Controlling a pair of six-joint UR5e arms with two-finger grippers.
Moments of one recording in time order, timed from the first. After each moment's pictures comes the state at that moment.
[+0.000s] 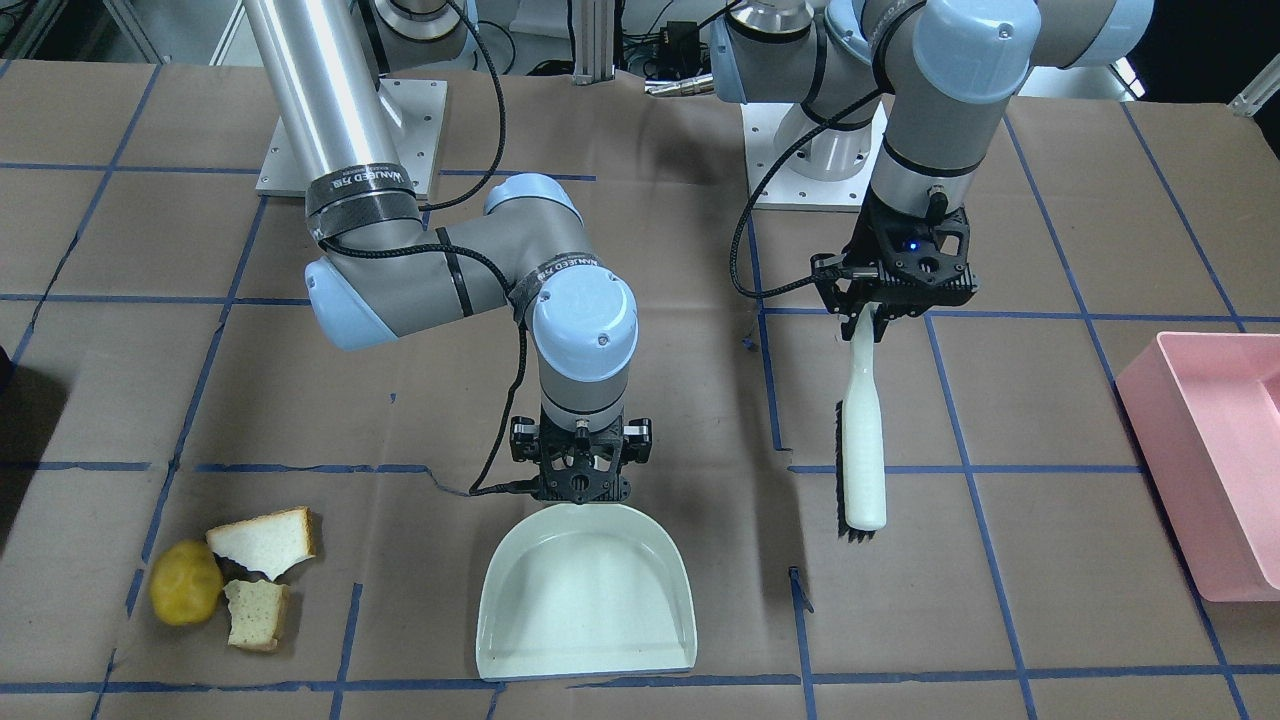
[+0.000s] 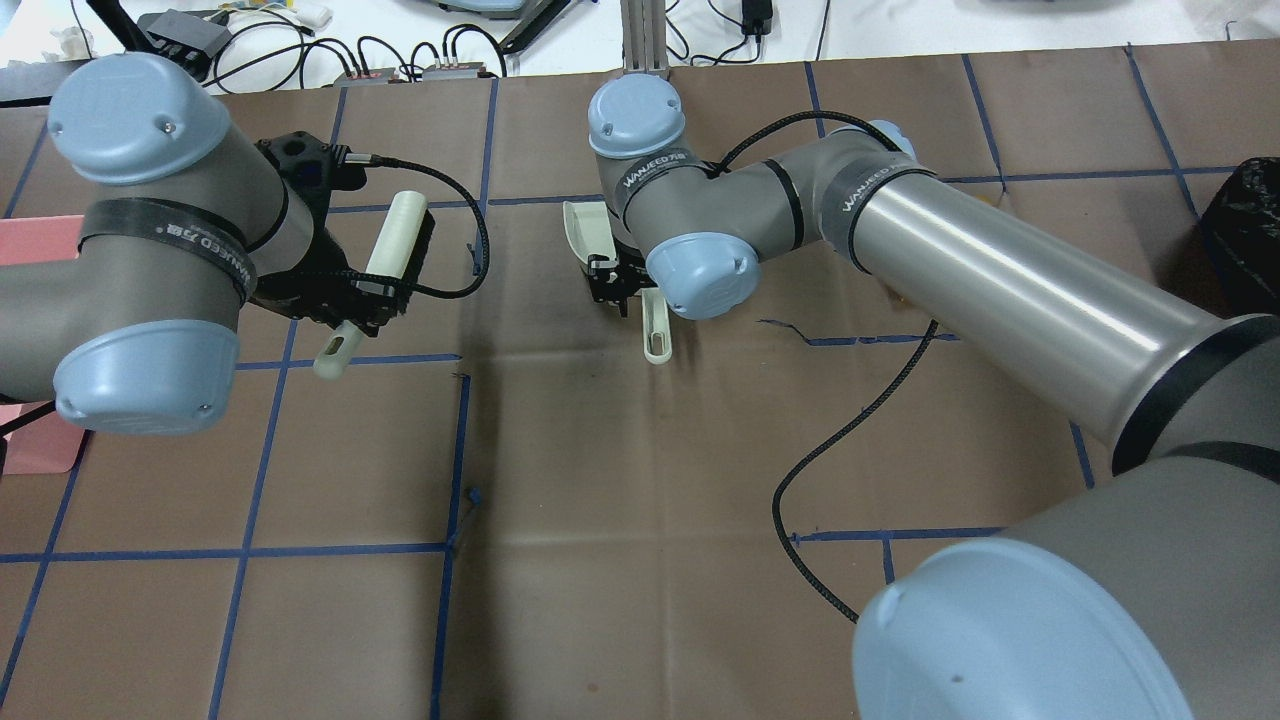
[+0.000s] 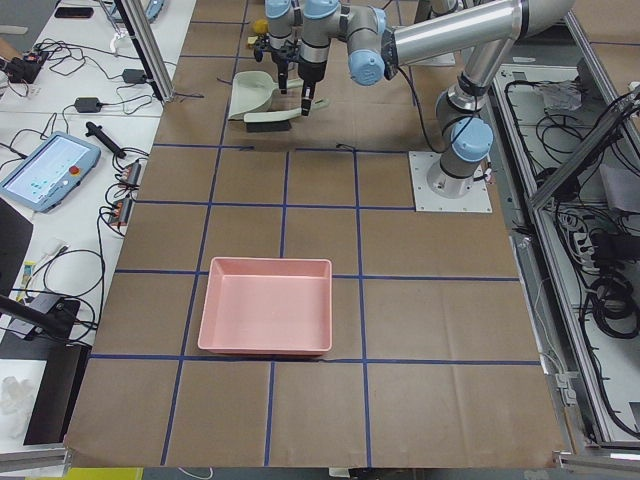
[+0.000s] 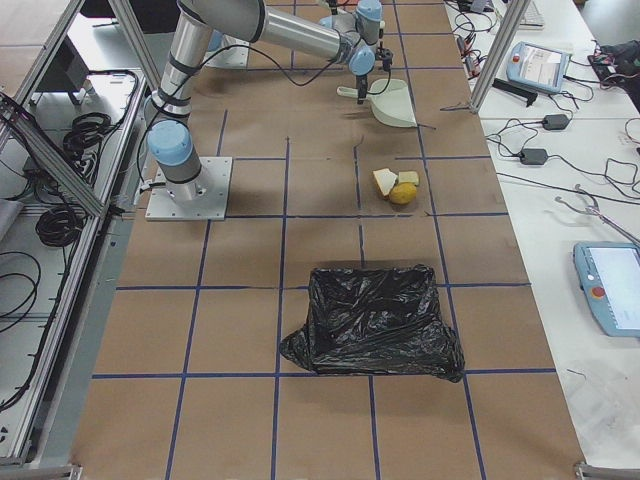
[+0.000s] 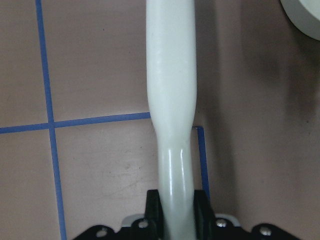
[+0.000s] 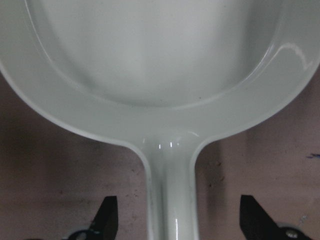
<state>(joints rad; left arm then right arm) -1.52 -1.51 -1.95 -1.12 1.63 0.15 1.95 -1.00 1.50 -2.06 -1.60 0.39</state>
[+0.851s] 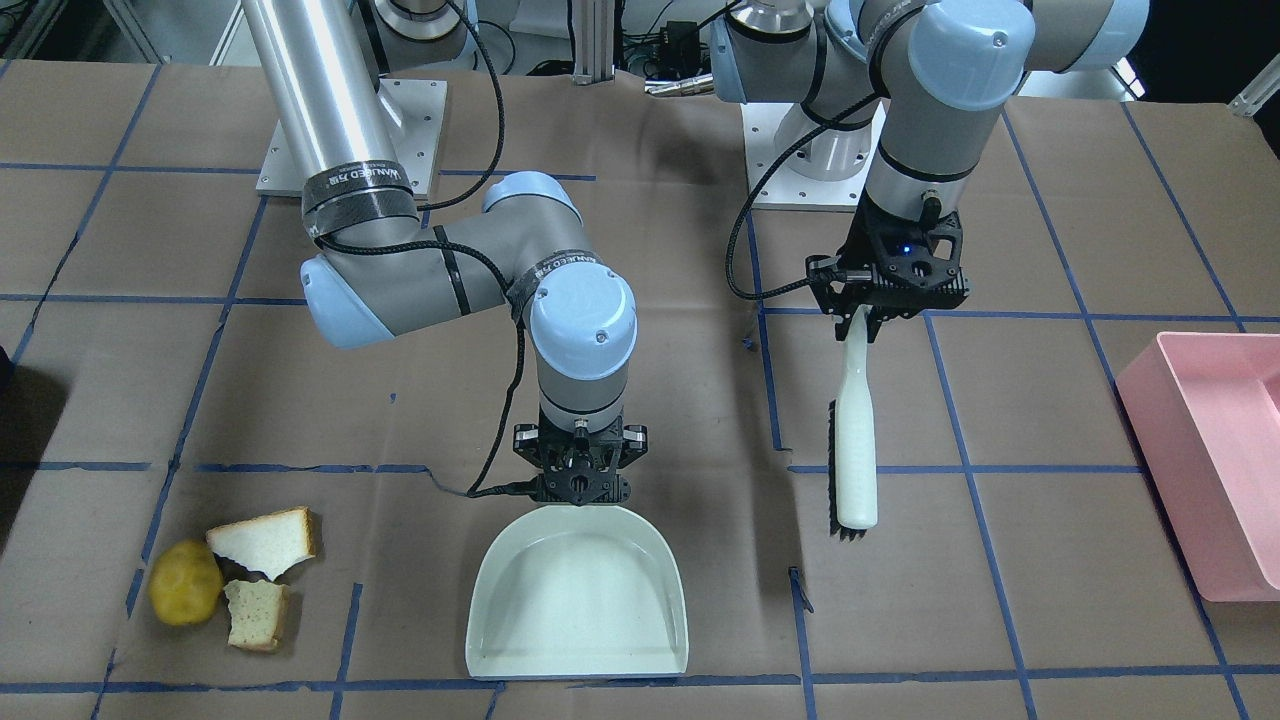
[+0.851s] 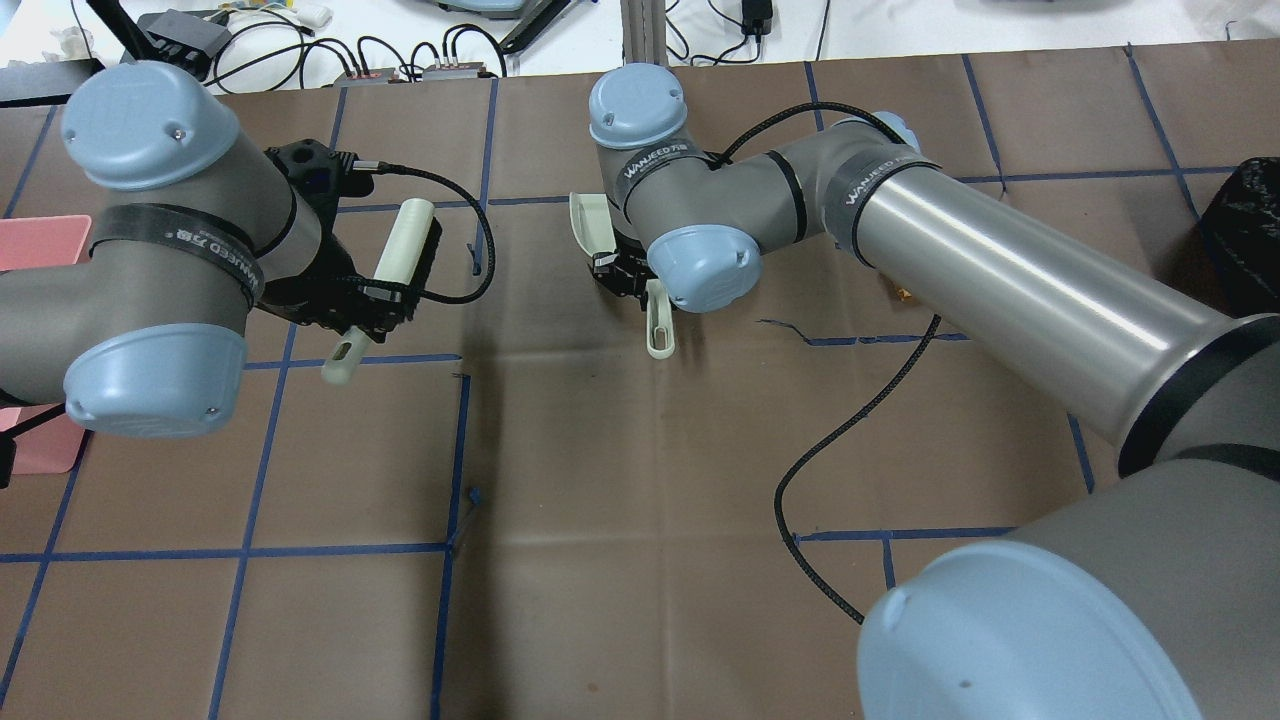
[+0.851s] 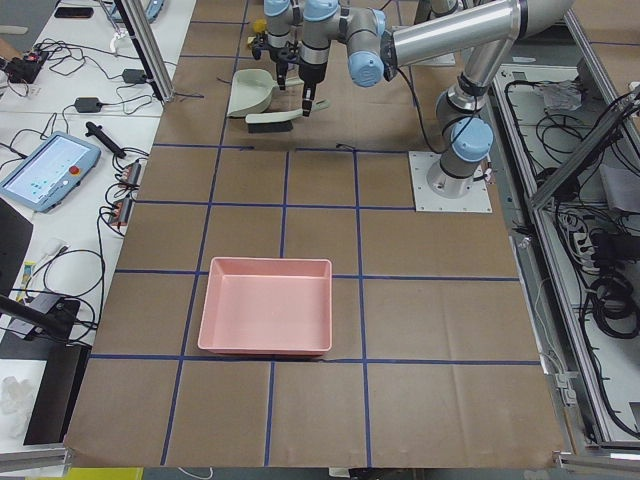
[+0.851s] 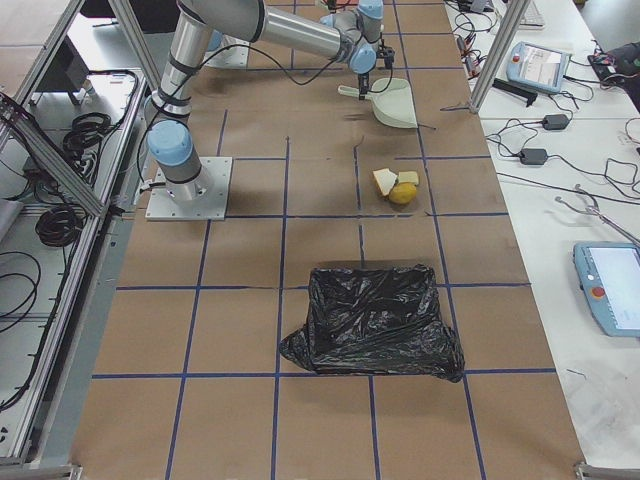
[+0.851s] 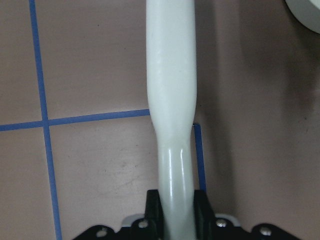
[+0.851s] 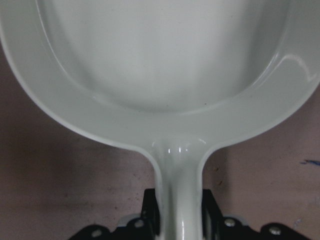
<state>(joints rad) -1.53 -1.52 -1.96 -1.12 1.62 0.15 1.95 -1.01 1.49 -2.06 -1.60 0.38</state>
